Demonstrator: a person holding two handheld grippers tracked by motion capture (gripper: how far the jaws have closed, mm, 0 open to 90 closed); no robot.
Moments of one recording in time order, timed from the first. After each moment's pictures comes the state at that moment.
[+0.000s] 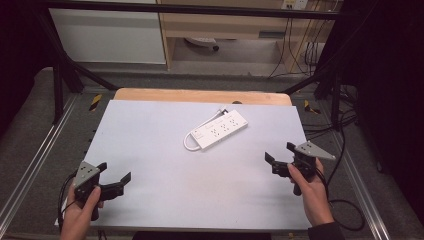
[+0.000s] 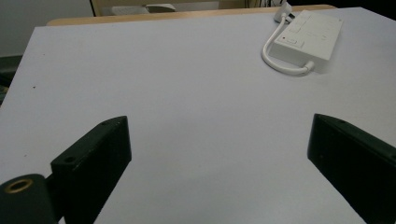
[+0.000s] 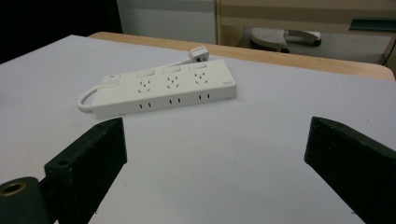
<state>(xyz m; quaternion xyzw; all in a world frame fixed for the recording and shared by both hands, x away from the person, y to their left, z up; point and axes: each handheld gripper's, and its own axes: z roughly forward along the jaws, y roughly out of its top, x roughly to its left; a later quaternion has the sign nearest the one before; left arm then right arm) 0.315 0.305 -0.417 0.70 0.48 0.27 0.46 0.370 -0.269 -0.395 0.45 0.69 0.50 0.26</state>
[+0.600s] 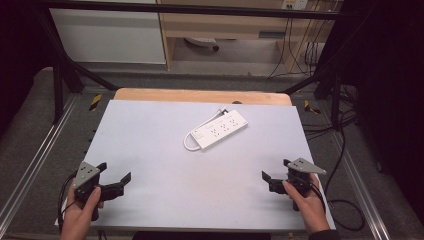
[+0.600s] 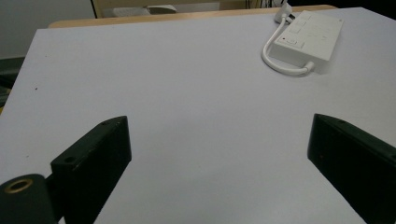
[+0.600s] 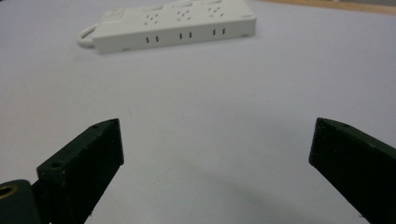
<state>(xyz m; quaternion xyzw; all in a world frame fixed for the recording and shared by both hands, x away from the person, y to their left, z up) 0.313 0.304 -0.416 0.70 0.48 0.28 0.46 0.351 -0.265 -0.440 0.45 0.73 0.46 0.24</state>
